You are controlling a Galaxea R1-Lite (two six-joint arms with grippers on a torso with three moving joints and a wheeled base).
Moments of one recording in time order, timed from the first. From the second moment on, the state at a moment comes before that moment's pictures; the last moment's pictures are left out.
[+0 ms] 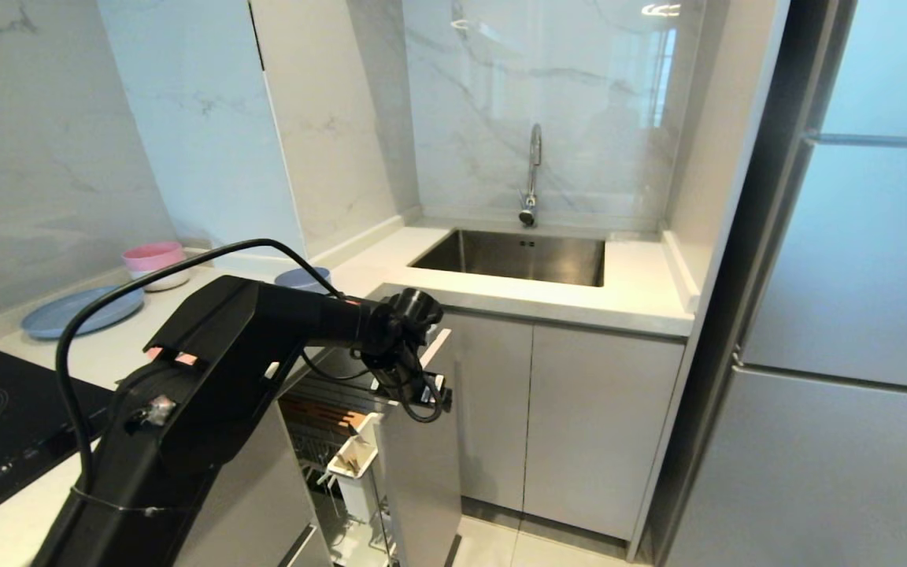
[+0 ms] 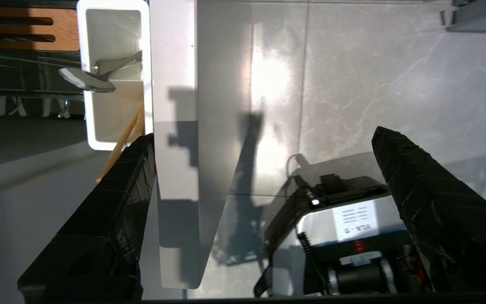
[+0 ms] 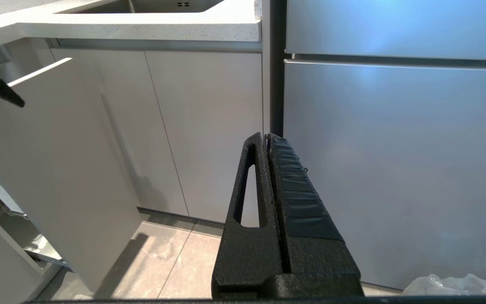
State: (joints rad) left arm -0.42 2.50 -1.90 0.50 0.11 -0.09; right arm 0.00 0.00 0.00 0.00 -0.02 0.04
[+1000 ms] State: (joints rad) left arm -0.56 2.49 -1.88 0.54 0.14 -0.12; right arm 0.00 0.00 0.00 0.00 -0.02 0.04
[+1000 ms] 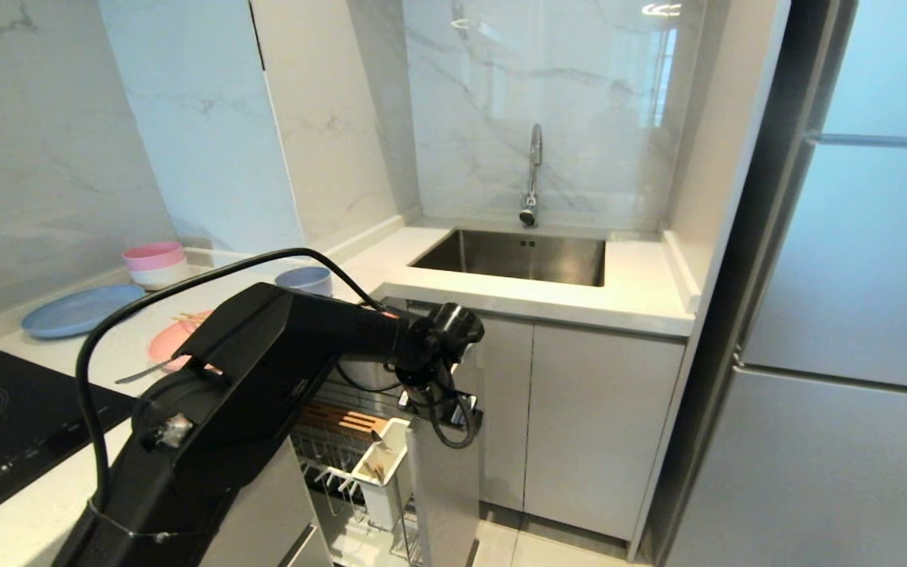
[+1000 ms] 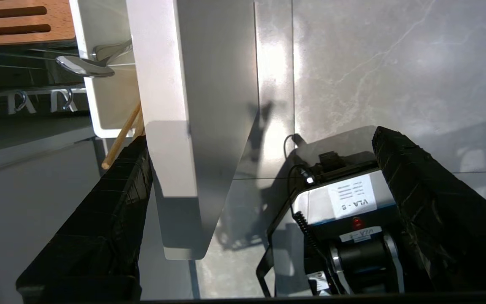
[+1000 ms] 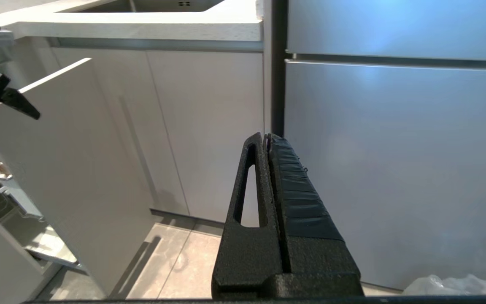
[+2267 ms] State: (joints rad) left arm -0.71 2.49 -1.86 0.57 0.09 -0.22; right arm 0.00 0.00 0.00 0.00 -0.02 0.04
